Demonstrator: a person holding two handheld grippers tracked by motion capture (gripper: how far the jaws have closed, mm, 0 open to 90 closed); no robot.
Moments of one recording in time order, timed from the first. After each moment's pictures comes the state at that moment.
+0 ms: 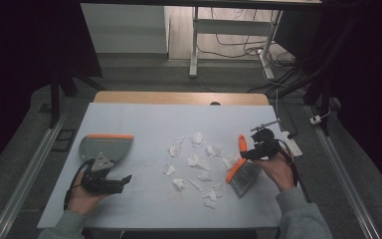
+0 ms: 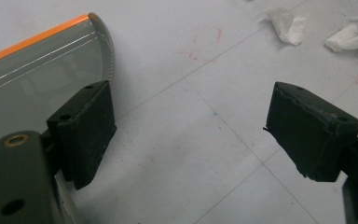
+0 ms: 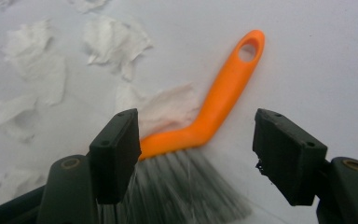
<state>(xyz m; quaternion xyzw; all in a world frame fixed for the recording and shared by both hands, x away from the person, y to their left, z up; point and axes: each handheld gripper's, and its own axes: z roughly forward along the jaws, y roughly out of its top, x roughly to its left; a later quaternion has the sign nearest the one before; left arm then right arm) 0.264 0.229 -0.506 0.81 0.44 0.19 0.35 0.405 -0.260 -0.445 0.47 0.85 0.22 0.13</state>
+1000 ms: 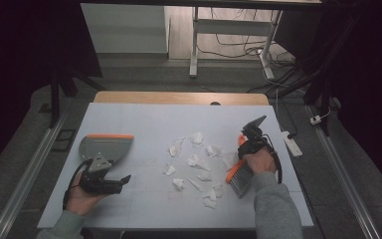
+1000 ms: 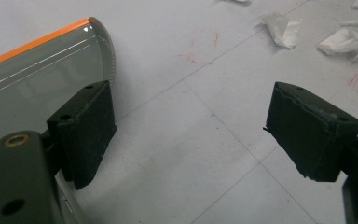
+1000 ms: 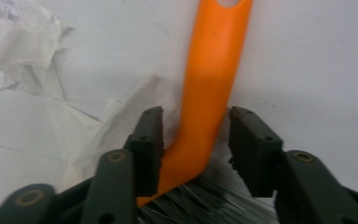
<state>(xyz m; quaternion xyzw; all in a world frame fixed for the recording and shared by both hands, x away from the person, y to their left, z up) 0.261 0.232 -0.504 0.81 0.43 0.19 0.36 0.449 -0.240 -0.487 0.61 0.78 0.09 0.05</state>
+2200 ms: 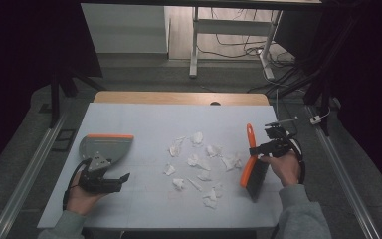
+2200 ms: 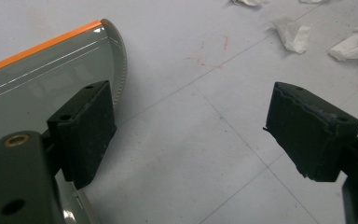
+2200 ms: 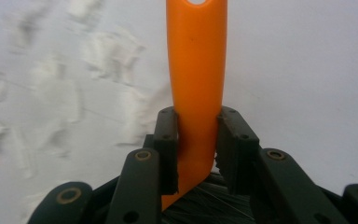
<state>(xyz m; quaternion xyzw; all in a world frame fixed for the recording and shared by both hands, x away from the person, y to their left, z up) 0.261 0.233 -0.503 0.80 0.45 0.20 0.35 0.405 -0.293 -0.433 0.56 0.78 0.28 0.03</state>
